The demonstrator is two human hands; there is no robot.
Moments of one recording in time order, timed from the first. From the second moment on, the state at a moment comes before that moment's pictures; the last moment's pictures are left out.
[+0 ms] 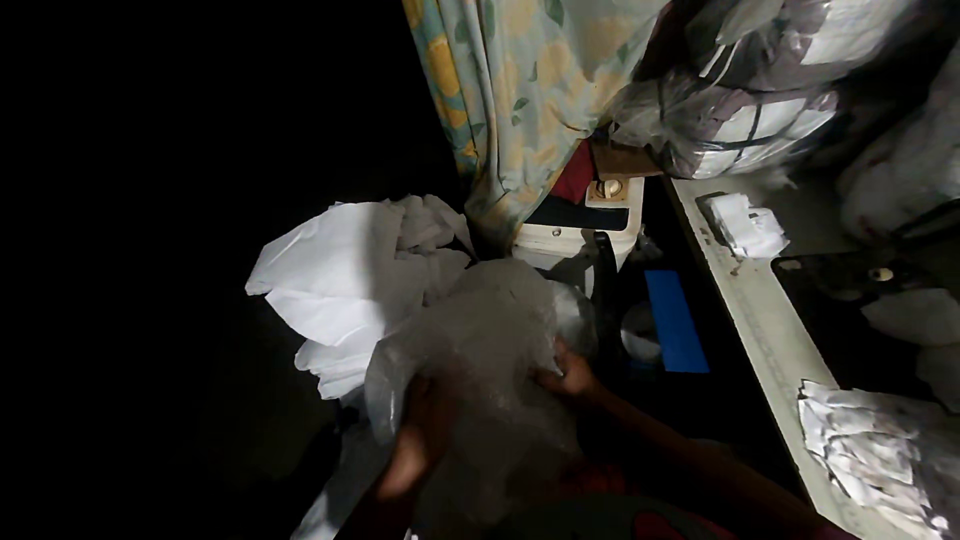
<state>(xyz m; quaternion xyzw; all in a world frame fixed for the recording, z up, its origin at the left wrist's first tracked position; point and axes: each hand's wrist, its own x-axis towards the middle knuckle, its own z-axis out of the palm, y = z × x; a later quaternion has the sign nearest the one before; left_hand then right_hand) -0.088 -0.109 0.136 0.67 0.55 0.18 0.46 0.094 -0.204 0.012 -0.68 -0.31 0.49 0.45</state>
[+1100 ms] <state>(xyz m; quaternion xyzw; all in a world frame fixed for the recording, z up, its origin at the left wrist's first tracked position) -0.078 -0.082 0.155 0.39 0.46 0.39 0.69 0.182 -0.090 -0.054 -0.80 -0.43 0.42 -0.01</state>
